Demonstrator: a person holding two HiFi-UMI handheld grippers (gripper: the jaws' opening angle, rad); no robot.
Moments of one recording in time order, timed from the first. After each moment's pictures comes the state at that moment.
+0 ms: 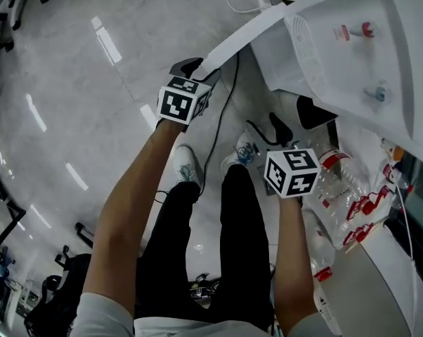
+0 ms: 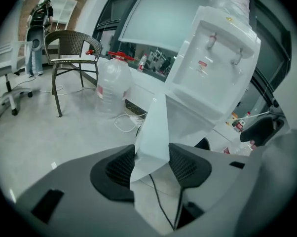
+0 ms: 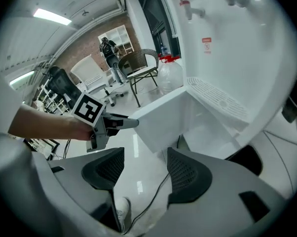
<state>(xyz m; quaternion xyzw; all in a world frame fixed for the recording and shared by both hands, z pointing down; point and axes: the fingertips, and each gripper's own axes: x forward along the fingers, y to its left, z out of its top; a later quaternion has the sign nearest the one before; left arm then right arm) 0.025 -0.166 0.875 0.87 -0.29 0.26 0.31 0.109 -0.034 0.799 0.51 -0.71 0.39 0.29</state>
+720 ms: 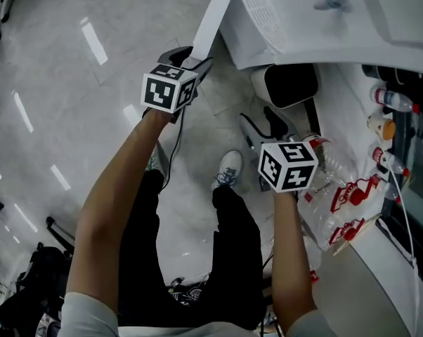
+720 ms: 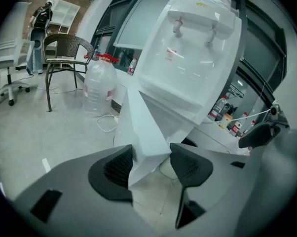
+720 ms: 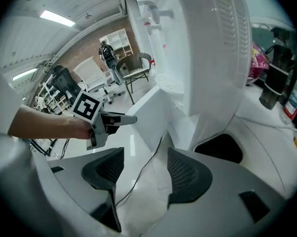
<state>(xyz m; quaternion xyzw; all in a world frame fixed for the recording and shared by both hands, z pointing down) 0.132 -0.076 0.879 0.88 -0.31 0.21 0.30 0.225 0.070 0.811 0.52 -0.71 0.37 0.29</state>
